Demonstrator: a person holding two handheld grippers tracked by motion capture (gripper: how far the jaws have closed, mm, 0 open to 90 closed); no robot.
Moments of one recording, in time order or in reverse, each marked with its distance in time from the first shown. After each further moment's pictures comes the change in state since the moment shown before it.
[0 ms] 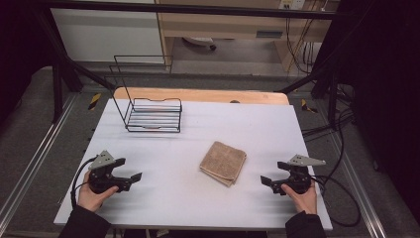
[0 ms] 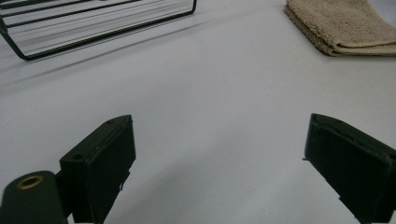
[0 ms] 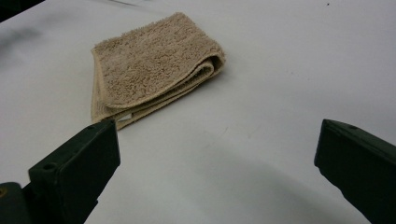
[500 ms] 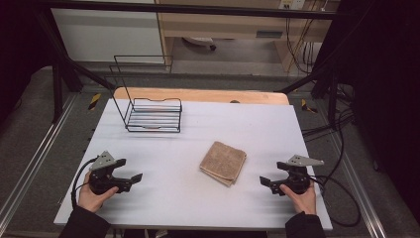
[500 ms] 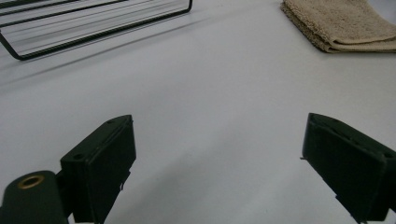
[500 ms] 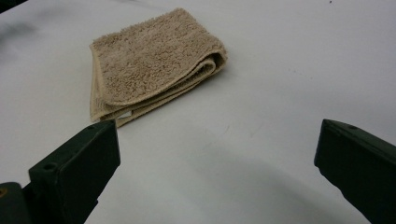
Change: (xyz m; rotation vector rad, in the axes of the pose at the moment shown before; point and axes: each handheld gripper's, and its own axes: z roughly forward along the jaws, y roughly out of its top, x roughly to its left) left arm -0.002 -0.001 0.000 0.002 -0.010 0.006; right arm 0.003 0.001 0.002 0.016 -0.011 -0.010
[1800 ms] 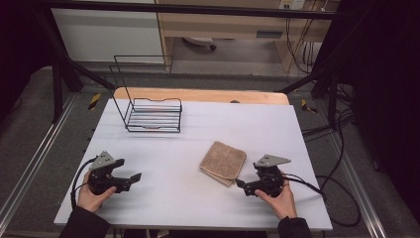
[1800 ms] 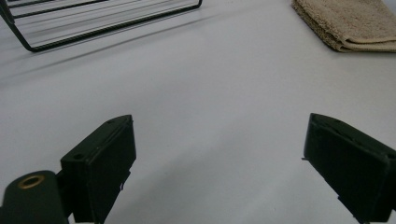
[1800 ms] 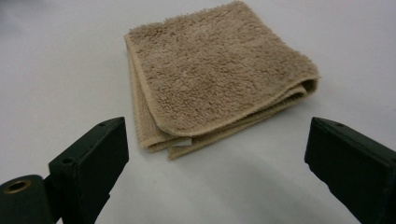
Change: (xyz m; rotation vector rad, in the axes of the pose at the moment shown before) left arm 0.002 -0.001 0.000 0.010 0.031 -0.020; right arm 0.063 0.024 0.045 0.096 -0.029 -0.120
